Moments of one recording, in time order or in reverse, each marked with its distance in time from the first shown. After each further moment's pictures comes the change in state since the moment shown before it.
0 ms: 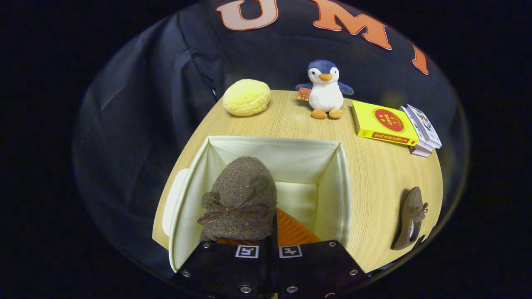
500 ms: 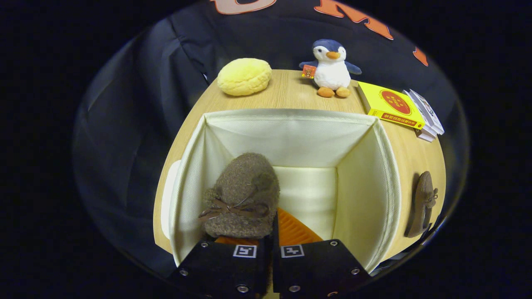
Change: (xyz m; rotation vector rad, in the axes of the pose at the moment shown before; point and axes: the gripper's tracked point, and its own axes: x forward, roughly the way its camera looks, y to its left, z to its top) arm 0.030 0.034 -0.023 0.045 0.128 0.001
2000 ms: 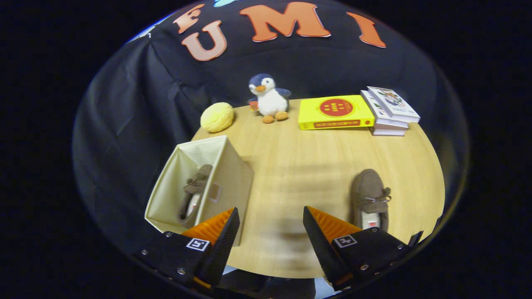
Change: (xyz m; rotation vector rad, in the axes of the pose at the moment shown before) arm -0.114 -0.266 -0.041 0.099 -0.250 0.094
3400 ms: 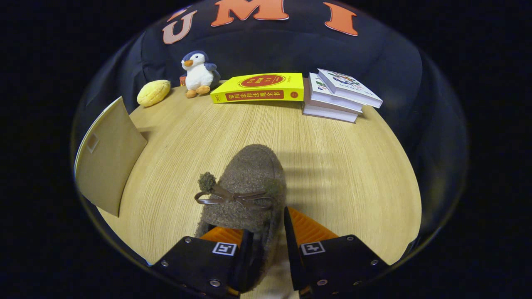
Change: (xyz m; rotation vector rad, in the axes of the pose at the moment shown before) arm 0.087 -0.206 -0.040 -0.139 -0.034 -0.212
